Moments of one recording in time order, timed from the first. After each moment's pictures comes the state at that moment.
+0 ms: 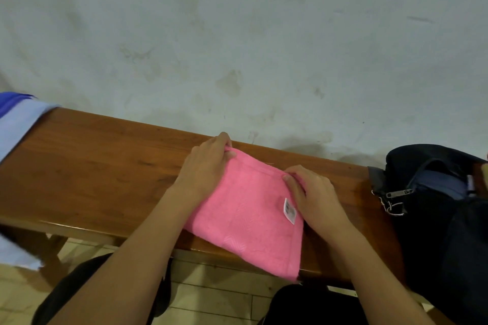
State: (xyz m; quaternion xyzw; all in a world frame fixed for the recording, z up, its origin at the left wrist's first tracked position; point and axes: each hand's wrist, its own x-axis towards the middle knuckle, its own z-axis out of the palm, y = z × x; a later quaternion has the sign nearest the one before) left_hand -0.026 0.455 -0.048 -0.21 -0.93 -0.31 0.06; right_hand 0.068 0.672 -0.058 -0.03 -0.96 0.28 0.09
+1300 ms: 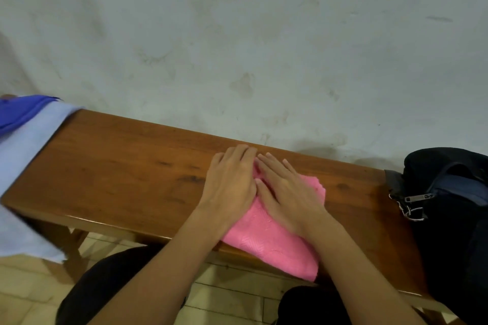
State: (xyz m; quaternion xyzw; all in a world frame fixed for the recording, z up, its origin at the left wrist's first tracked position) left_hand 0.019 0.465 -0.040 -0.24 -0.94 -0.21 0.11; right_hand 0.049 0.615 -0.054 0.13 -0.98 0.13 0.01
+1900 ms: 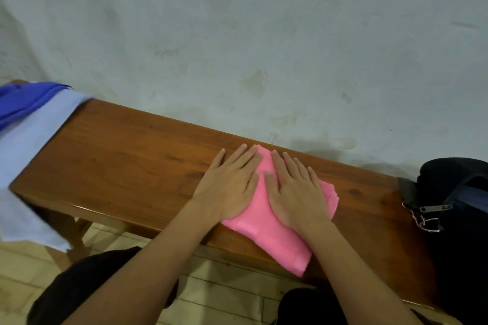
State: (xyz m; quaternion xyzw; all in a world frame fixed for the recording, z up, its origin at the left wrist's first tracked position) left_hand -0.004 0.437 -0.068 -0.30 -0.95 -0.10 -0.02; right_hand 0.035 0.603 -0.069 -0.01 -1.00 0.09 -0.03
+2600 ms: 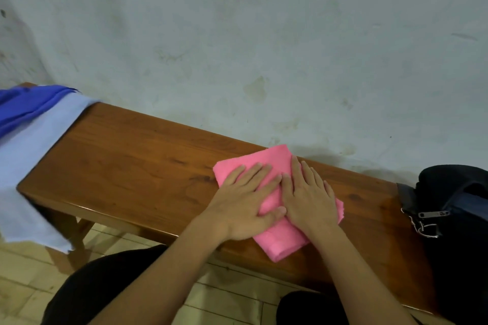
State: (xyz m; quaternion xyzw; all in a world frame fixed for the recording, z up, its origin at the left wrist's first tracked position) left_hand 0.021 0.449 -0.063 -0.35 -0.93 -0.10 -0.10; right_hand 0.038 0.617 -0.071 -0.10 -0.99 0.10 -0.03
